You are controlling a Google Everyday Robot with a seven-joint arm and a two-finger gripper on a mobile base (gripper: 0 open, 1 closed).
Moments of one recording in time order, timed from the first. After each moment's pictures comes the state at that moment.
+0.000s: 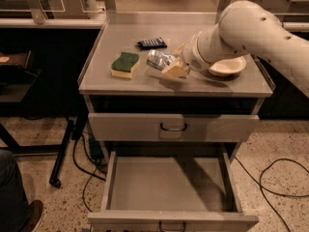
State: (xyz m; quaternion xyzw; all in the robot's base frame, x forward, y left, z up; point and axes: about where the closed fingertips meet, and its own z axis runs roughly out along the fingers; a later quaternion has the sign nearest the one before) arm 0.681 -0.062 0.868 -0.55 0.72 0.05 0.41
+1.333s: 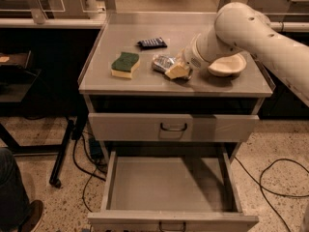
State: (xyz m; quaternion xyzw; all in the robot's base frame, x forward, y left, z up) arm 0.715 -0.077 0.834 -0.53 0.76 0.07 0.37
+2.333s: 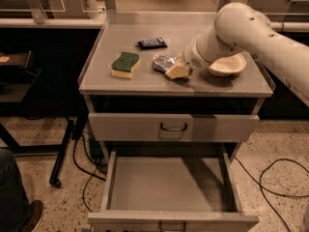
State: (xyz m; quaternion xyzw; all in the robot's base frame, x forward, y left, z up) arm 0.715 -0.077 0.834 -0.53 0.76 0.07 0.37
